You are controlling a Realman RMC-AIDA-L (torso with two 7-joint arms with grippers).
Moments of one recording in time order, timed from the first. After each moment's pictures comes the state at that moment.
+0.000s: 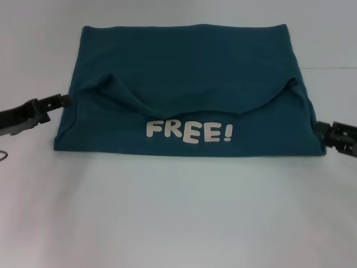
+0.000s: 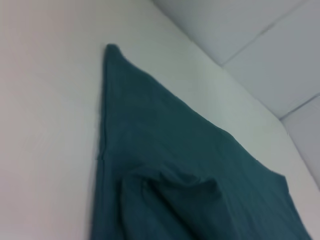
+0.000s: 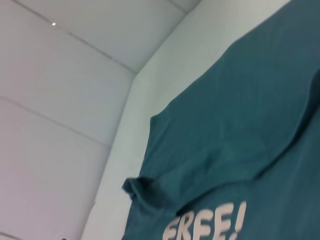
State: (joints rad) left arm -0.54 -2.07 0.49 0.77 2.14 1.17 -2.28; right arm 0.41 1.96 -0.63 -0.58 -1.85 -1.44 2.18
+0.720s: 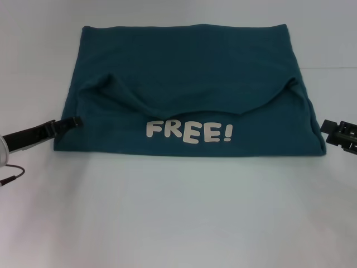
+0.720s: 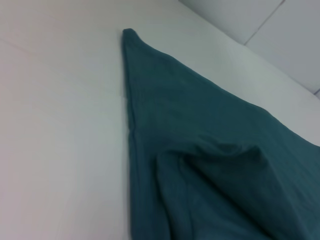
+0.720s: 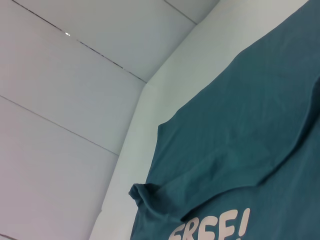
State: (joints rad) left arm -0.55 -2.10 0.54 0.63 2.13 0.96 -2.10; right arm 0.40 1.96 -0.57 -0.57 -1.85 -1.47 2.12
